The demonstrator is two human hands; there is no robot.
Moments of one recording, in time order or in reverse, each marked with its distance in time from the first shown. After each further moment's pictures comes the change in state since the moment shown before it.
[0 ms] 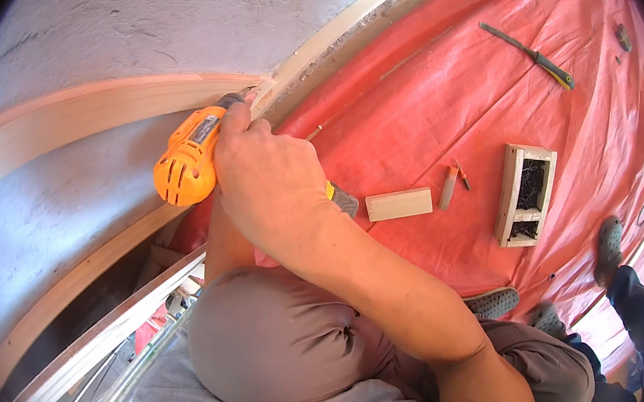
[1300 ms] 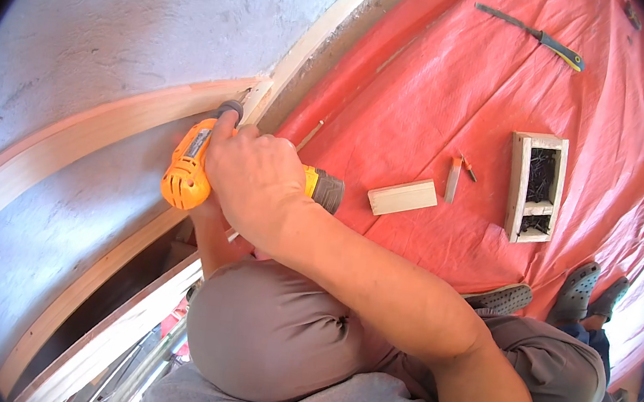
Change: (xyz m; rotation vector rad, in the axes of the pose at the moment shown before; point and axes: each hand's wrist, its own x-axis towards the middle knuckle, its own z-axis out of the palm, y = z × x) left_hand -0.042 0.055 -0.013 0.459 0.100 0.381; right_hand 0.005 0.009 0.002 0.021 -0.068 -0.022
